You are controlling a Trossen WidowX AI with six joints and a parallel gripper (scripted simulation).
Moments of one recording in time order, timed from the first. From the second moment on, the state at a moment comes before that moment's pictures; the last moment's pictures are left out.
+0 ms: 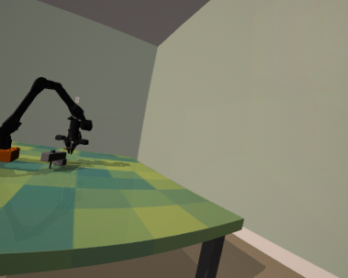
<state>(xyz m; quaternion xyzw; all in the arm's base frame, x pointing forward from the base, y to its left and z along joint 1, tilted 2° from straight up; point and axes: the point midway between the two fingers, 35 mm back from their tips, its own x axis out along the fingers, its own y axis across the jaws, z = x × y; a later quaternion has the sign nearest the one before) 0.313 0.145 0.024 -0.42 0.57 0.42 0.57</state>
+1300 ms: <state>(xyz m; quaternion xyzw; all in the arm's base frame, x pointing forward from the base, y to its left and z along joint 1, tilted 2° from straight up) 0.314 0.146 0.035 -0.42 0.57 0.42 0.57</state>
